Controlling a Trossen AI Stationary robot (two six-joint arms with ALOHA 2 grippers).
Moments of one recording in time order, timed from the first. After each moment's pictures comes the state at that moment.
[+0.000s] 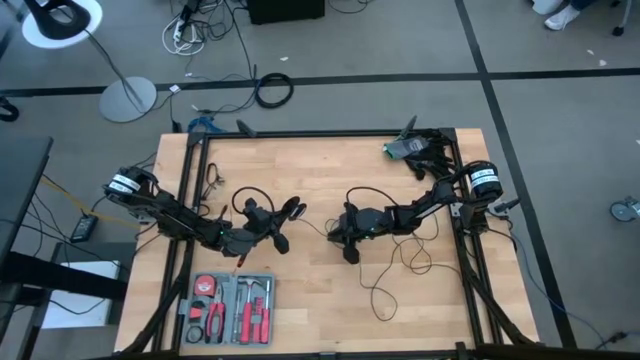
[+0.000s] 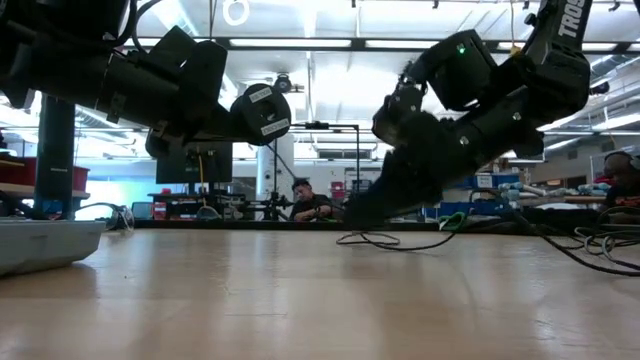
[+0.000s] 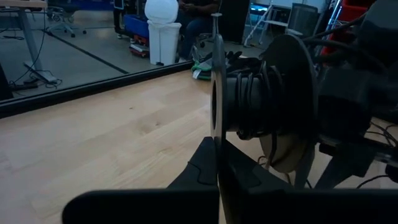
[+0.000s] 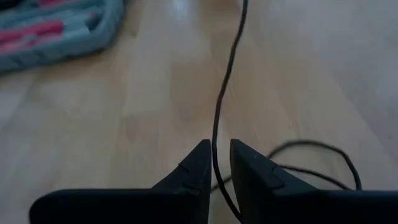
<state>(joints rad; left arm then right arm) -0.36 1.53 0.39 0.87 -1.00 -0.42 0.10 1.86 0.64 0.71 0.05 0.26</state>
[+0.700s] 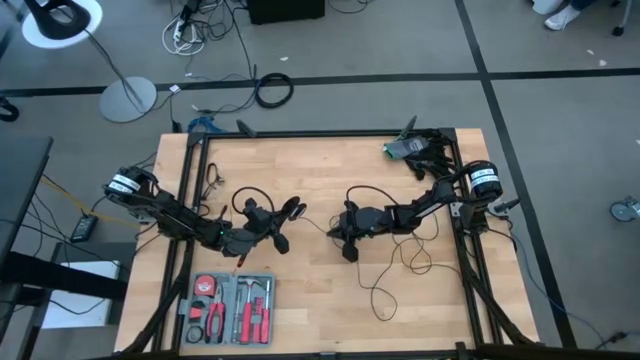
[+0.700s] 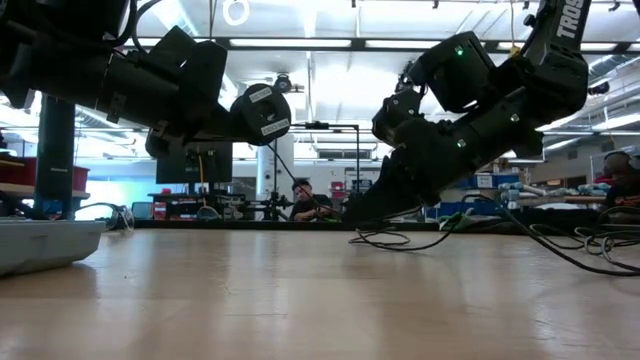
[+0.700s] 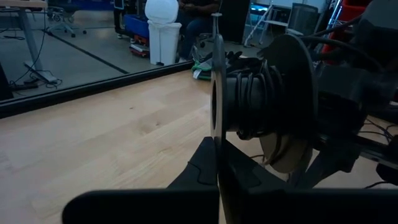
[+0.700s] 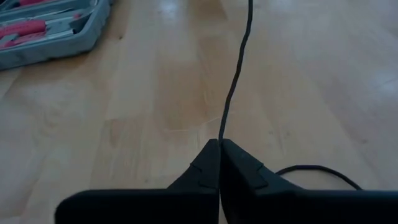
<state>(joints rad) -0.36 1.53 0.39 0.87 -1.00 -0.42 0.09 1.86 0.64 0.72 0.09 0.24</state>
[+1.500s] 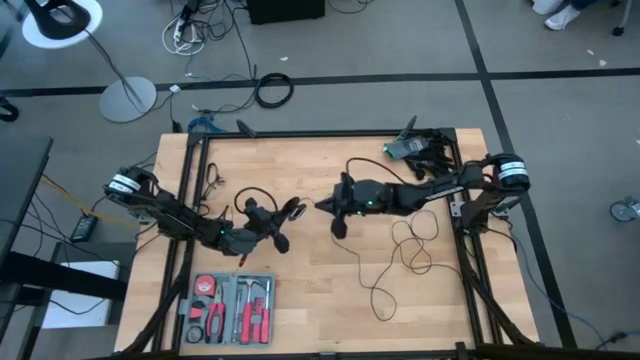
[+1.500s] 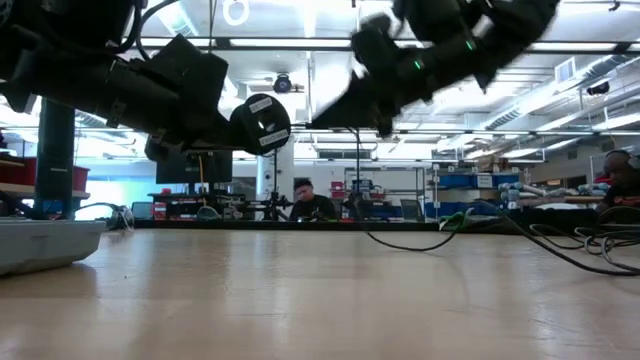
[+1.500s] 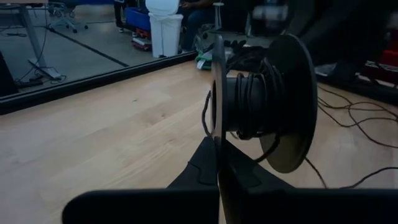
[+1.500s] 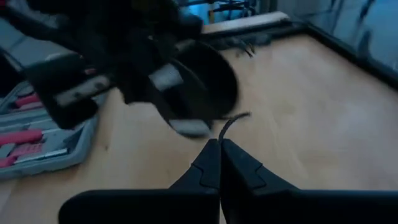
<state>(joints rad) -0.35 1.53 0.39 0.81 -0.98 -0.44 0.00 1.64 0.86 0.42 0.13 0.16</state>
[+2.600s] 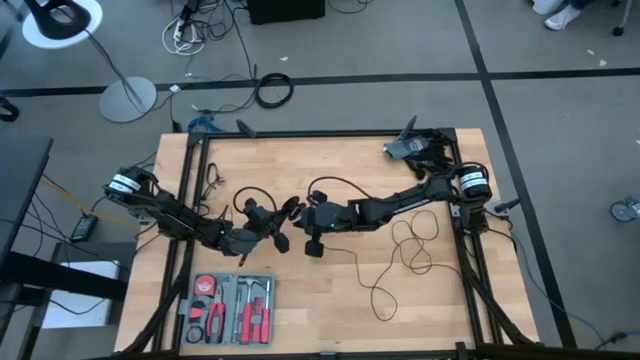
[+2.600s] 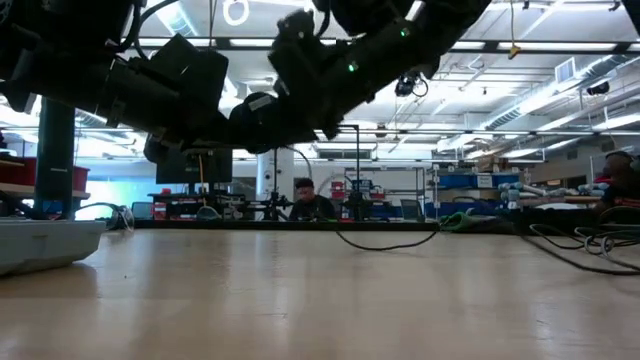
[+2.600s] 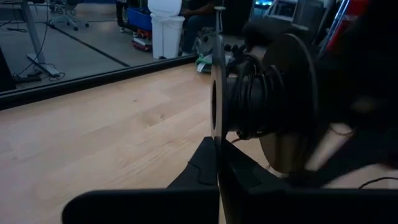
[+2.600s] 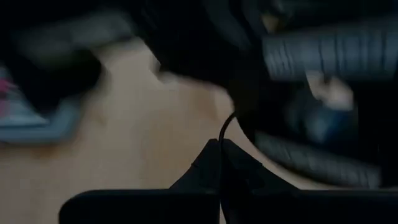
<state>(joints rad) -0.35 1.53 0.39 0.83 -0.99 -0.47 0.10 1.95 1.23 0.16 0.23 0.06</state>
